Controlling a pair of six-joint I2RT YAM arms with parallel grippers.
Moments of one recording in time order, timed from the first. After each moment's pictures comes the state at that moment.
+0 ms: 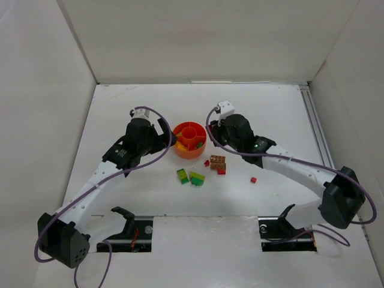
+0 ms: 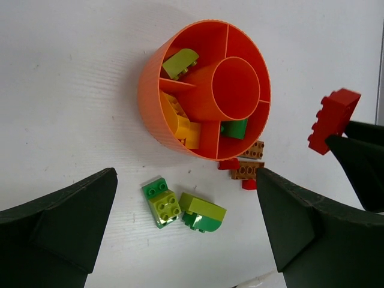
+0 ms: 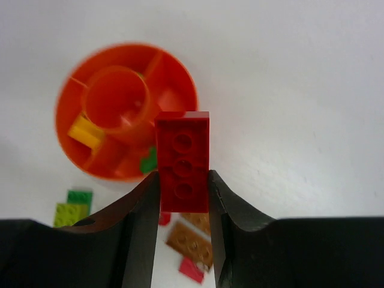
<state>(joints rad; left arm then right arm) -0.46 1.04 0.87 -0.45 -0.04 -0.71 0.74 1.36 0.98 -0.12 0.23 0.19</state>
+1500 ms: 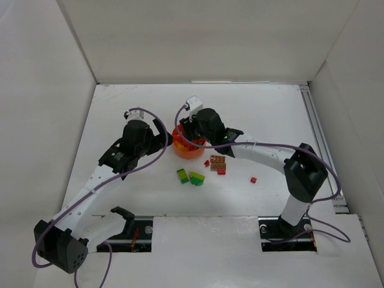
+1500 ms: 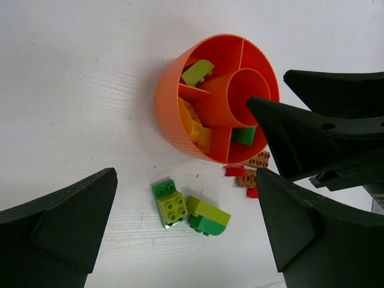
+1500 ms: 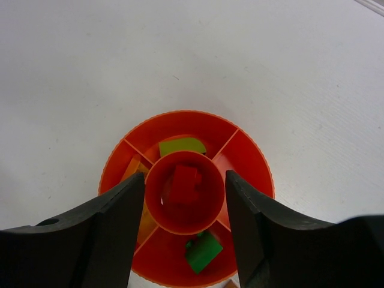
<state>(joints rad) -0.46 0.98 0.87 -0.49 -0.13 -0.74 0.83 1.75 1.27 0.06 0.18 0.06</state>
